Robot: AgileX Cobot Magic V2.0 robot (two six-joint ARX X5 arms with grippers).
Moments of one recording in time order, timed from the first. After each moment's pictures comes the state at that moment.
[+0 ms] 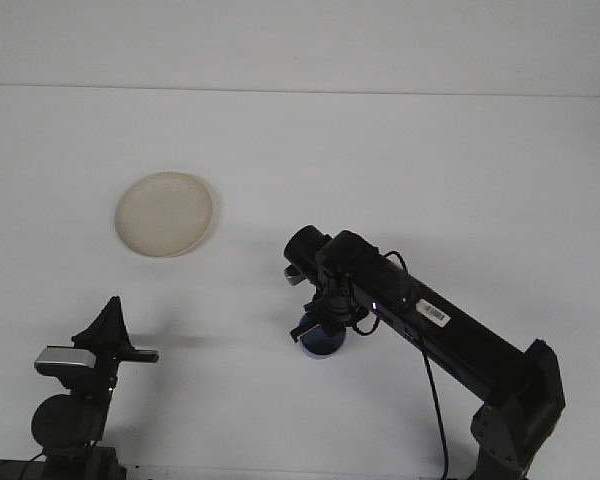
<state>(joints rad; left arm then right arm) -0.06 0.00 0.03 0.20 -0.05 -0.05 0.77 1.84 1.62 -1.33 0.00 0.24</state>
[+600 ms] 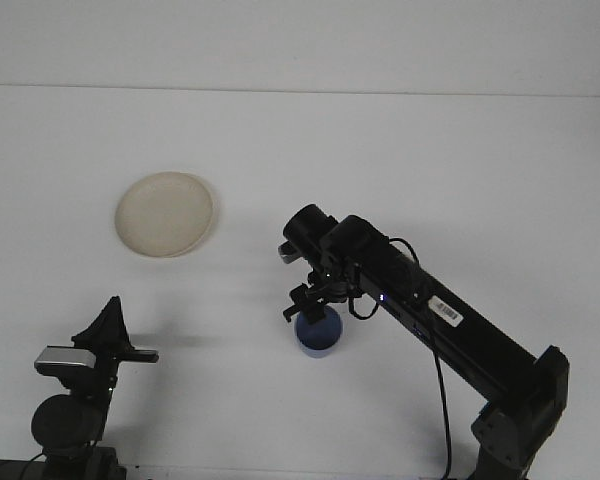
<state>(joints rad) -0.06 0.00 0.03 0.20 -0.05 -0.05 0.76 1.84 1.77 -1.34 0.00 0.21</state>
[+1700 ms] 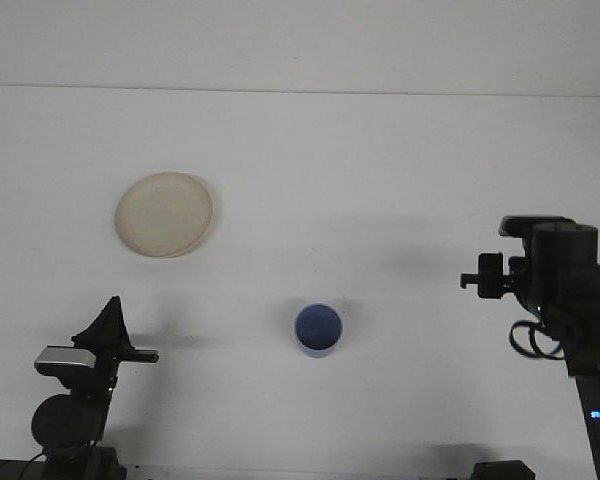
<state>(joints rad) -0.06 0.00 0.03 0.20 -0.05 -0.05 0.08 1.08 1.30 -1.03 0.12 0.08</state>
